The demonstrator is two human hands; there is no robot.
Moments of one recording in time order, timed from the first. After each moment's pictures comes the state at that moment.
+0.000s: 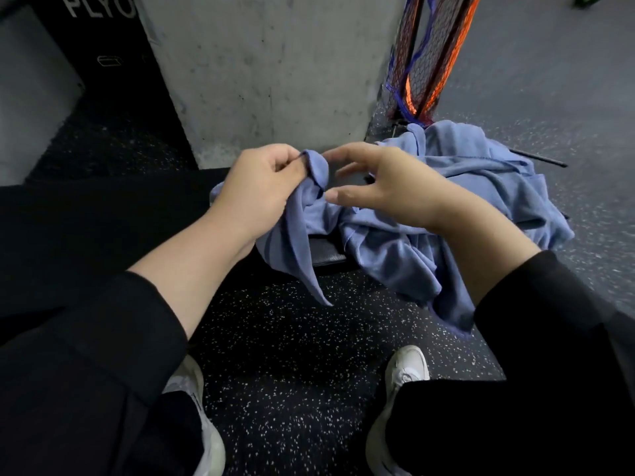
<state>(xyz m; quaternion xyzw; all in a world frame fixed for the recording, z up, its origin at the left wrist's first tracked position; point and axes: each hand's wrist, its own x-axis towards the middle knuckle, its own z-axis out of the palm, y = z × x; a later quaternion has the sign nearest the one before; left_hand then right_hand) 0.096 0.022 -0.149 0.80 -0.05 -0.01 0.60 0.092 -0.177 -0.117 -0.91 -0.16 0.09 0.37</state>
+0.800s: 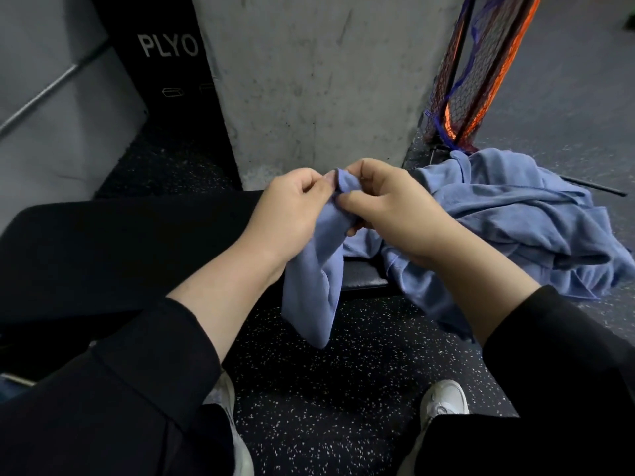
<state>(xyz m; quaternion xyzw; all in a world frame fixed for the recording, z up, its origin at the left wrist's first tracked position) 0.085 0.047 -0.134 0.79 -0.02 0.02 0.62 0.097 -0.110 -0.127 -0.80 -0.12 0.05 0.58</state>
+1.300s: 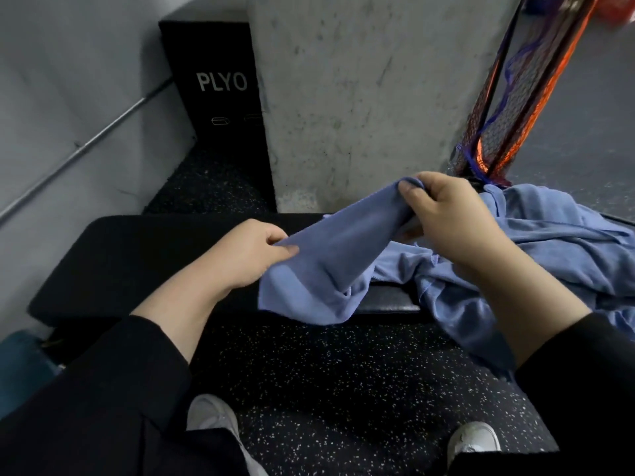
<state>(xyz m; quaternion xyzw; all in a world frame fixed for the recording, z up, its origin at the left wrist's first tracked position) 0.077 0.162 -0.148 0.91 0.01 -0.08 0.40 0.103 -0.110 -0.103 -0.86 -0.06 -0.06 0.50</state>
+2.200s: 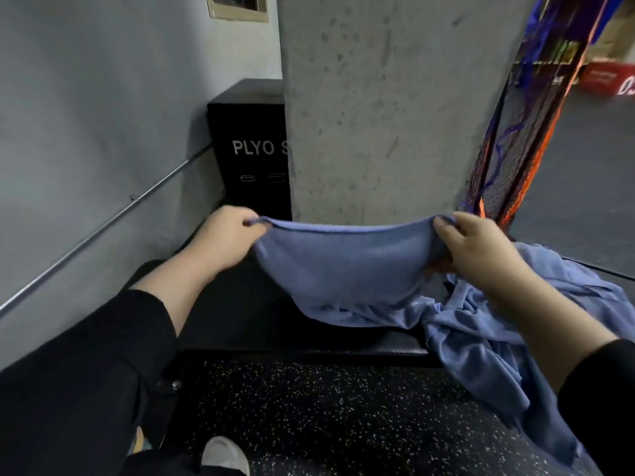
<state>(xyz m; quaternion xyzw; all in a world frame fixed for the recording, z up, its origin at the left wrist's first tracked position) 0.094 0.231 -0.071 0.93 0.05 0.12 0.35 0.088 -0.125 -0.051 -0.86 -0.01 -0.08 0.50</state>
